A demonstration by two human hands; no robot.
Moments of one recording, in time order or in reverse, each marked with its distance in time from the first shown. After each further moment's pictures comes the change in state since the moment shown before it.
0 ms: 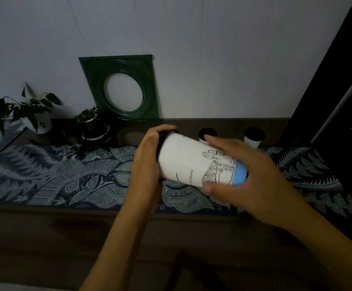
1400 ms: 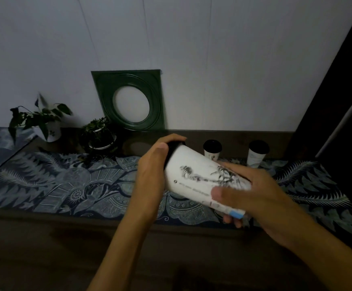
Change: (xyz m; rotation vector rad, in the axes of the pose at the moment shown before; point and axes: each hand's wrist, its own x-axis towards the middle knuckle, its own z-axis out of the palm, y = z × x) left_hand -0.004 0.019 -0.007 0.141 -0.007 0.096; right_hand -0.005 -0.017 0.009 0.628 -0.123 0.324
